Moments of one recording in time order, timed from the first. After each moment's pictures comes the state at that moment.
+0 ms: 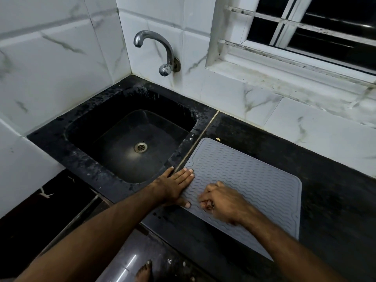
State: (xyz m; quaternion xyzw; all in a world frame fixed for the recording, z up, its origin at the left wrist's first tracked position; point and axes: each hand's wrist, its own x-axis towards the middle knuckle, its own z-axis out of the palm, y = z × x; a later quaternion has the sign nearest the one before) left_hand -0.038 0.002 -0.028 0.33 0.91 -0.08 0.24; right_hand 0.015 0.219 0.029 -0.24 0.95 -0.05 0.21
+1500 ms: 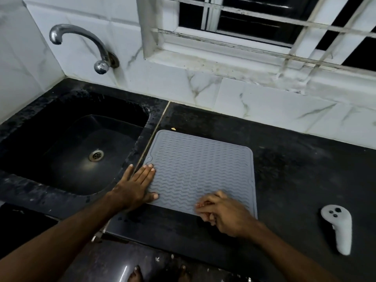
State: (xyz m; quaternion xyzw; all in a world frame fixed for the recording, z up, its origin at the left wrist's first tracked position) left_hand -0.035 0.000 -0.050 0.33 0.92 -0.08 0.19; right_hand 0.117 0.323 -0.009 -0.19 0.96 -0.15 0.14
